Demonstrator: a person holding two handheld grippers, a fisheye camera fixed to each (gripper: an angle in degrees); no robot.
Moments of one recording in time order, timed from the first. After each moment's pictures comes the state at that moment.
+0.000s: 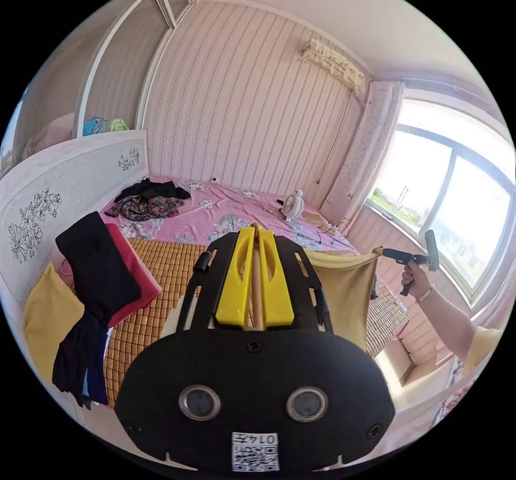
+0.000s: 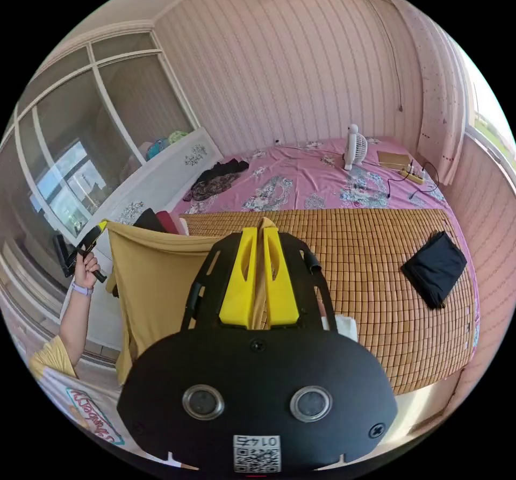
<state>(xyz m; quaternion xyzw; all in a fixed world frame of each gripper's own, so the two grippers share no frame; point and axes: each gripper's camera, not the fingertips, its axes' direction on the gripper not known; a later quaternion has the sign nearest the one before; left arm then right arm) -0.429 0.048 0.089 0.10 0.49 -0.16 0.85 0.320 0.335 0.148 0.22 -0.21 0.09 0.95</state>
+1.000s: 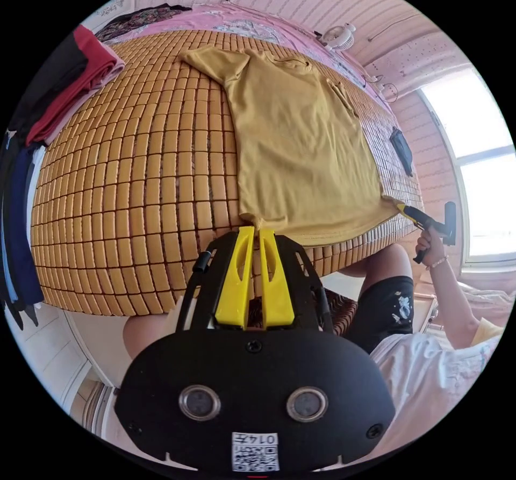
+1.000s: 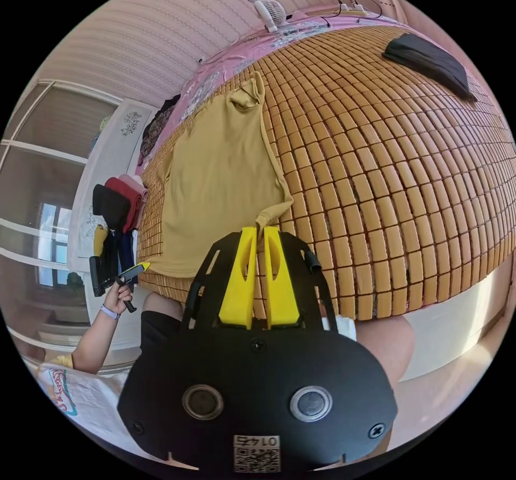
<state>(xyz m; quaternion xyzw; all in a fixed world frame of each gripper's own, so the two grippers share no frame) -0.243 0.151 0.321 -0.30 0.53 0.01 0.79 0.296 0.343 0.432 -0.02 -0.28 0.22 0.93</state>
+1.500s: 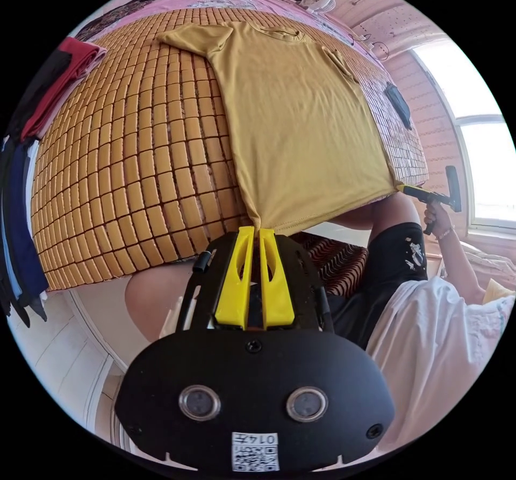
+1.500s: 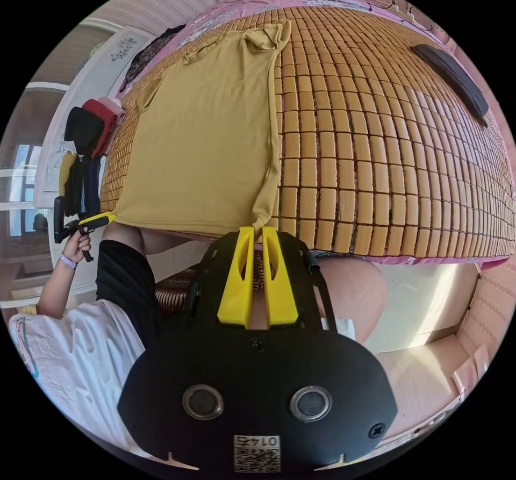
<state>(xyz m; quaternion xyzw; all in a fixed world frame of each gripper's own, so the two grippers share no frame) -0.243 0.159 0.353 -0.34 0.54 0.09 0.77 0.255 0.310 0.447 -0.14 -0.22 0.10 0.96</state>
